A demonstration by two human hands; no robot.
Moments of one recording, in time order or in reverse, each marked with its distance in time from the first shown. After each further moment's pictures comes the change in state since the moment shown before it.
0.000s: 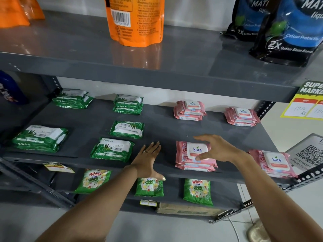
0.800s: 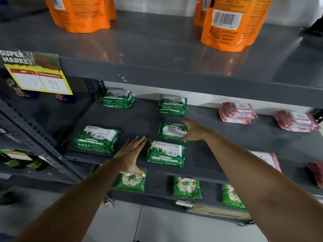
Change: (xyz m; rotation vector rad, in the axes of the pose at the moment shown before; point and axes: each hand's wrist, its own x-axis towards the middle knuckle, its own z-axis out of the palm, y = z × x) left_hand -0.114 -0.223 -0.054 0.144 -0.044 -0.135; right_hand 0.192 -0.182 0.103 -0.122 -0.154 0.039
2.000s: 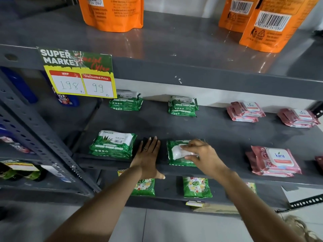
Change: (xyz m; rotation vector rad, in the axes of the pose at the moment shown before) left_hand 0.000 -0.011 0.017 -0.006 0.082 0.008; right_hand -0.078 -0.060 0.087 0.033 0.422 -0.205
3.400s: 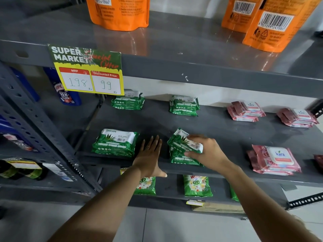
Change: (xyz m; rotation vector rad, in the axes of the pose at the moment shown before) left_hand -0.003 -0.001 -0.001 0.017 0.000 0.018; right_hand 0.006 -0.011 -0.013 0.105 0.046 0.136
